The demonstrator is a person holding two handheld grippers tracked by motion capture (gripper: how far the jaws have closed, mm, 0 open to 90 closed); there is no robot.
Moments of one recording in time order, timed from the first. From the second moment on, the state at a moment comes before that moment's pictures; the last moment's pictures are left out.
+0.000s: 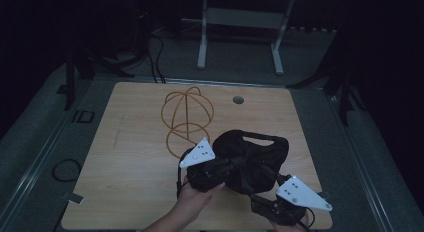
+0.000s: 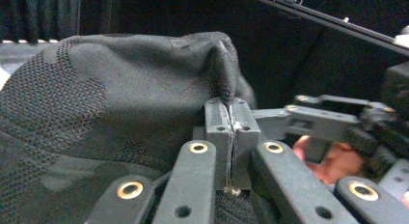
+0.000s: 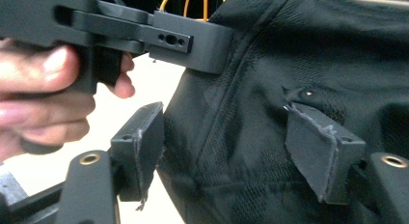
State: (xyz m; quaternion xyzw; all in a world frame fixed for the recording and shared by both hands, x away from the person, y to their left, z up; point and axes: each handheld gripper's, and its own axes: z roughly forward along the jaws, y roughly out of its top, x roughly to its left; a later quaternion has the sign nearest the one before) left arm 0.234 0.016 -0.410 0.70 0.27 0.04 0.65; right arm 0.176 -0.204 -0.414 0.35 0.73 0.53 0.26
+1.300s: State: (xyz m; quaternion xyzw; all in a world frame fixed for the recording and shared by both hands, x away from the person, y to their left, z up) left arm 0.222 0.085 -0.409 0.70 0.28 0.17 0.64; right arm 0.194 -0.218 -0.378 0.25 0.76 0.52 0.29
